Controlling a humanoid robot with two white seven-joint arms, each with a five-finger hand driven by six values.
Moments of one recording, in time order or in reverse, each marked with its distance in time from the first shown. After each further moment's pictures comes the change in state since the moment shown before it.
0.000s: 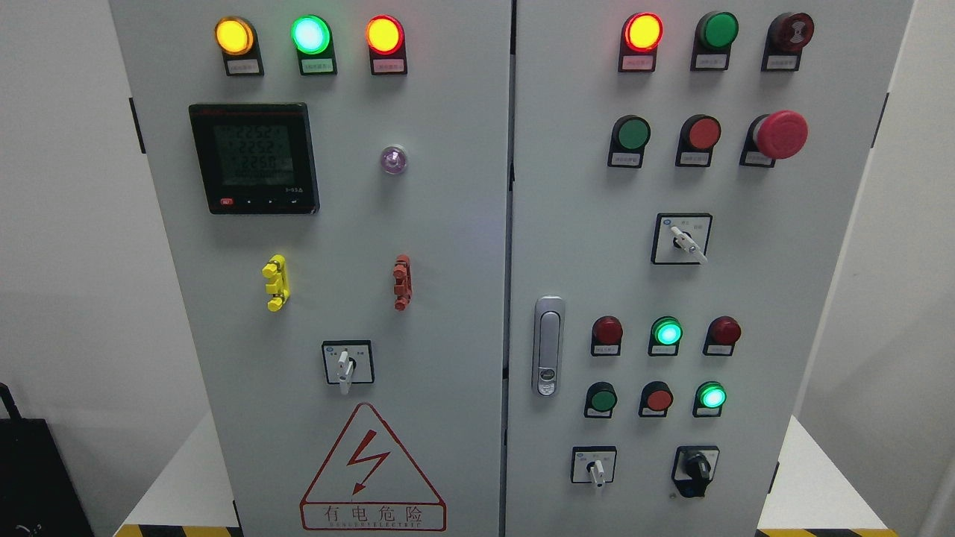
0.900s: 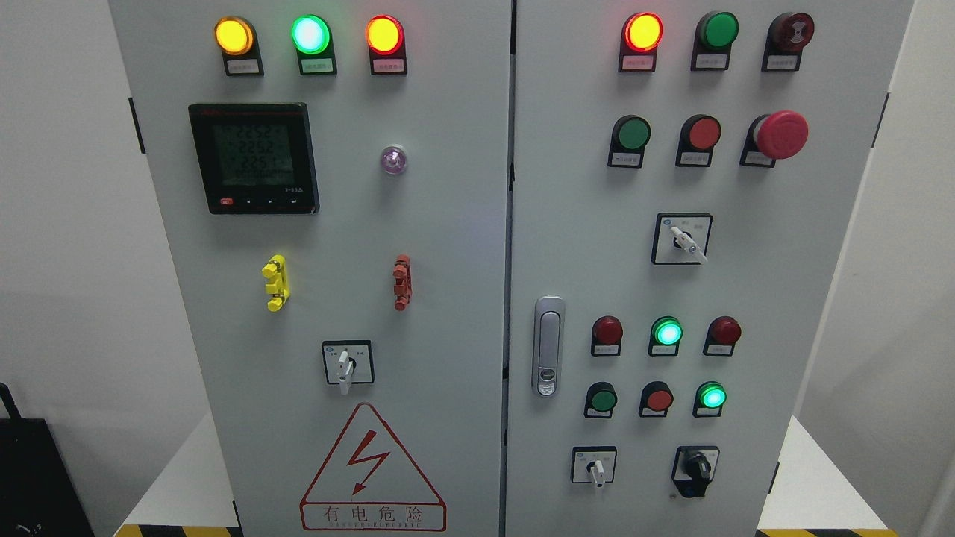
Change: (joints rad) left arm -0.041 -0.002 -0.043 -0.472 -0.069 0.269 0.099; right arm 0.000 0.000 0.000 0.000 0.000 0.000 0.000
